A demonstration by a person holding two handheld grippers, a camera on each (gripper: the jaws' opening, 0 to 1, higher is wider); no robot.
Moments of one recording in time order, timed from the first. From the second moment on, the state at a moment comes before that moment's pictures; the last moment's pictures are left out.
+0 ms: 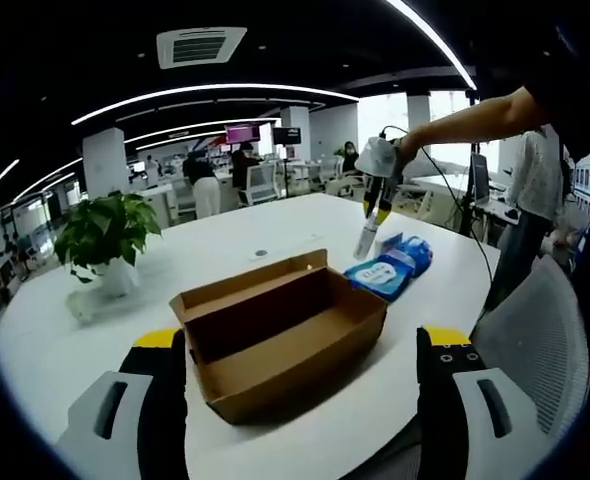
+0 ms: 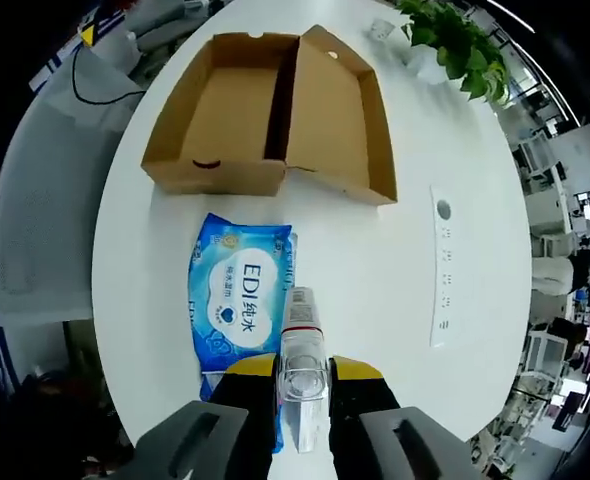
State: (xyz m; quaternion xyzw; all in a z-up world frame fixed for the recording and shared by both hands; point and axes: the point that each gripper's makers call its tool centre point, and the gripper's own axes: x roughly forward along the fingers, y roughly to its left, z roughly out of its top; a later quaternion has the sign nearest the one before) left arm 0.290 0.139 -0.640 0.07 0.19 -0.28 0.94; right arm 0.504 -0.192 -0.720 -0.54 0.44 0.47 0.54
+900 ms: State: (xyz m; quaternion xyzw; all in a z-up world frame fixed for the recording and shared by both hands) left arm 0.284 0.151 -0.646 0.07 0.20 -0.26 0.94; right arm 0.525 -0.188 -0.752 -0.57 0.48 0.45 0.48
